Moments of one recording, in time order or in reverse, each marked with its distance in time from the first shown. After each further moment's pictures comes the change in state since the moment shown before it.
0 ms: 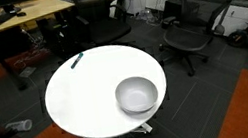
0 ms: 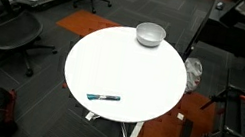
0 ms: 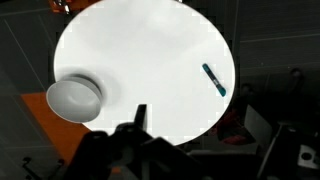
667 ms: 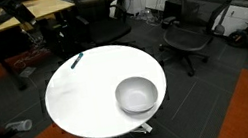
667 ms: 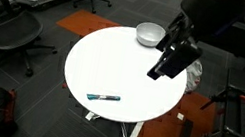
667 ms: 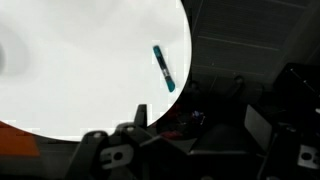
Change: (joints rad) arm 0.116 0.381 -0.056 -0.012 0.076 0.501 -0.279
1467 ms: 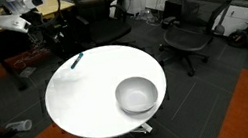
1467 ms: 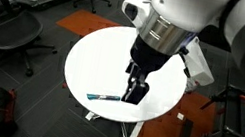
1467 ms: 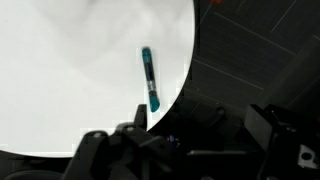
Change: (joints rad) arm 0.015 0.358 -0.014 0.180 -0.049 0.084 -0.205
